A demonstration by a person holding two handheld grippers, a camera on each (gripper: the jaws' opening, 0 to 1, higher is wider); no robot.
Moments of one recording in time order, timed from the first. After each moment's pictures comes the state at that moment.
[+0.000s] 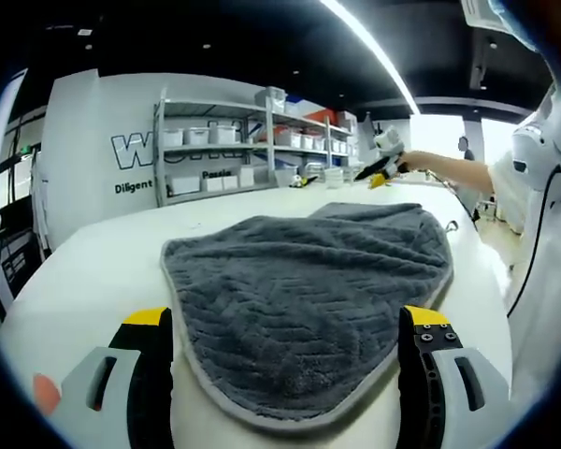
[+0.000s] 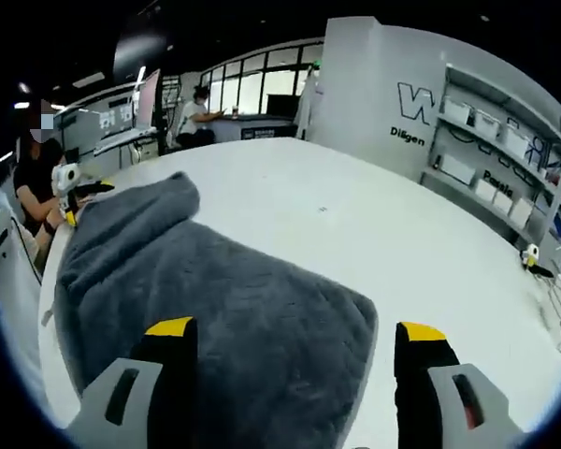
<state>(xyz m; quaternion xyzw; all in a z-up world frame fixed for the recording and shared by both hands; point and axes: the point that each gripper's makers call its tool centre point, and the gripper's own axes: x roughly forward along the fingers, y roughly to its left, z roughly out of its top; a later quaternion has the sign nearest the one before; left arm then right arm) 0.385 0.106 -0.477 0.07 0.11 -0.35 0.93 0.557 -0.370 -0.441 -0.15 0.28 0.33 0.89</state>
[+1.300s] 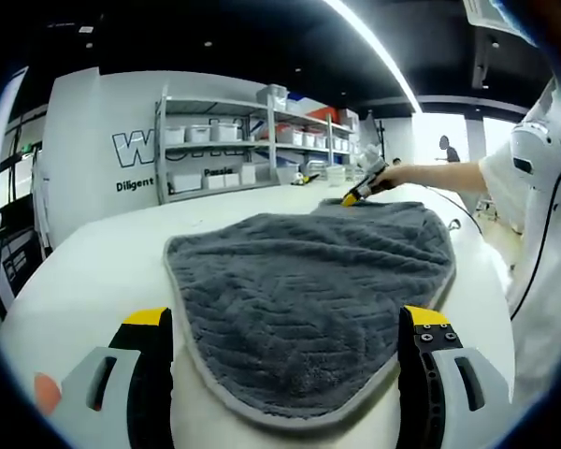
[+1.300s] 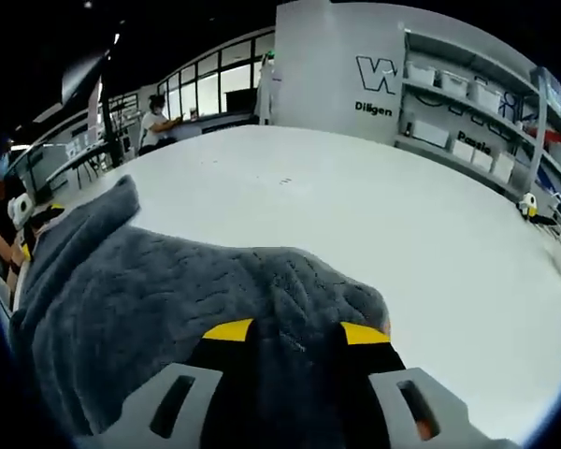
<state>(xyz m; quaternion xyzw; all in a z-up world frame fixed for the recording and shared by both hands) 0.389 0.110 -0.477 0.06 0.12 -0.35 0.93 0.600 -0.364 -0.498 -0.10 0.31 0.26 0.91</state>
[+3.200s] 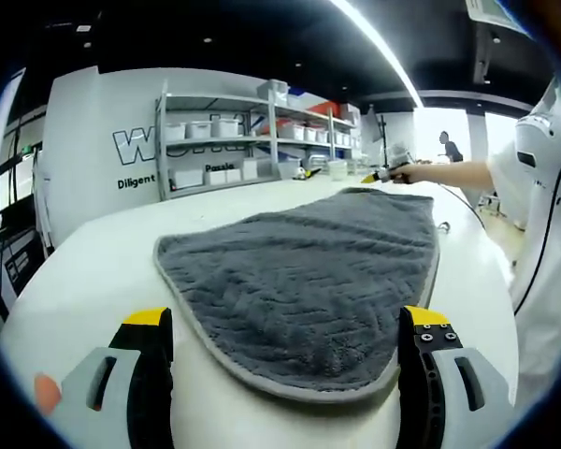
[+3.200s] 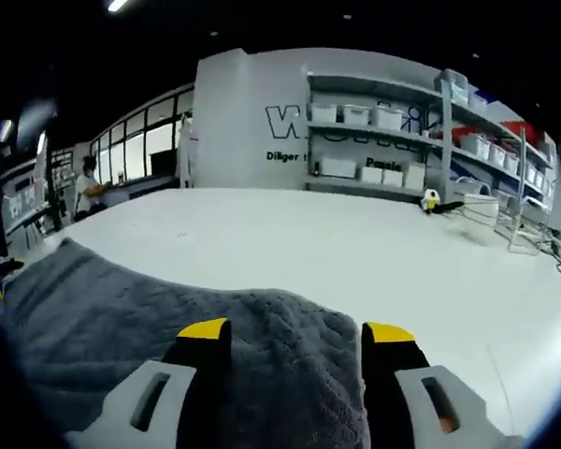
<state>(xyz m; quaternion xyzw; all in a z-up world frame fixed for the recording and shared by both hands) 0.388 0.110 -0.484 0.07 0.12 -0.34 0.93 0.583 -0.503 -0.443 -0.01 0.17 0.11 0.98</state>
